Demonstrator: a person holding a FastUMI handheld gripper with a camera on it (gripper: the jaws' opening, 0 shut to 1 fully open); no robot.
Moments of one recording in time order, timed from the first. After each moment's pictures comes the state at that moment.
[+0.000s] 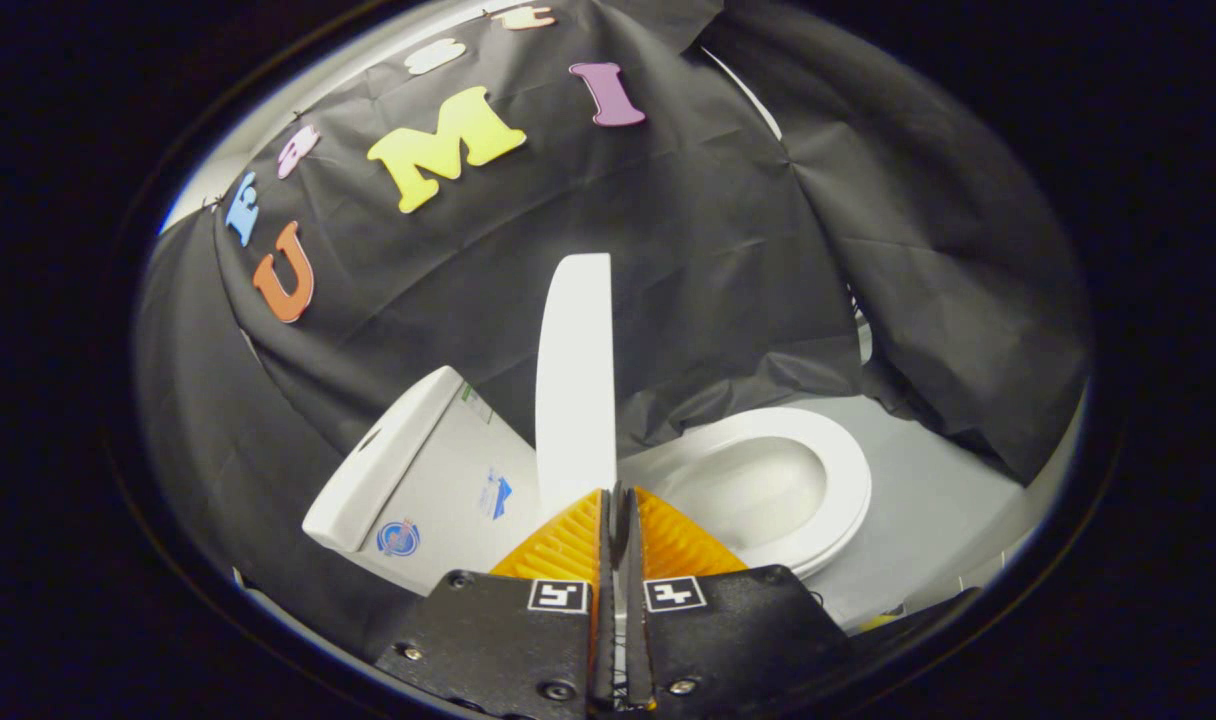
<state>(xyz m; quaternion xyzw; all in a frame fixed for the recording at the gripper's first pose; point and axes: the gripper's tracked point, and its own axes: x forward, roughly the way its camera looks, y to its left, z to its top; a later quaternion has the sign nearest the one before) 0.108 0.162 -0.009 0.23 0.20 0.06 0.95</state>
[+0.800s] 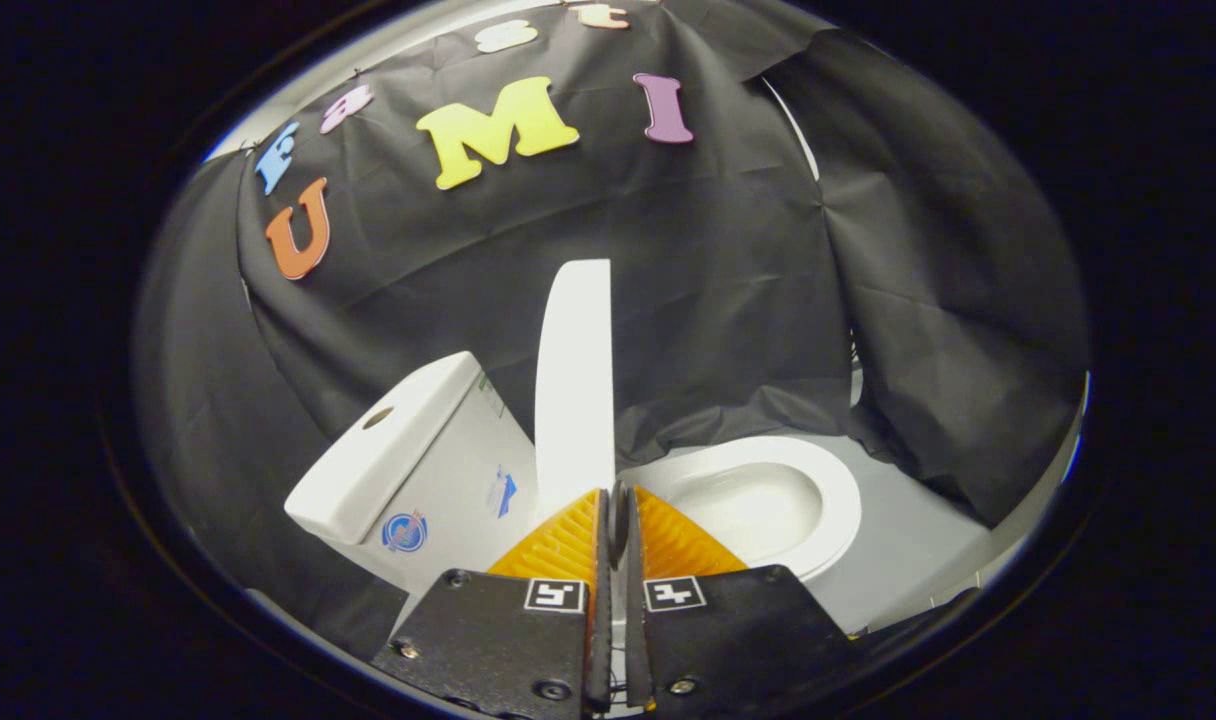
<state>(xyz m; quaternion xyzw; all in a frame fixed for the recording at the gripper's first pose) 0.103 0.209 0.012 0.15 0.18 0.04 0.97</state>
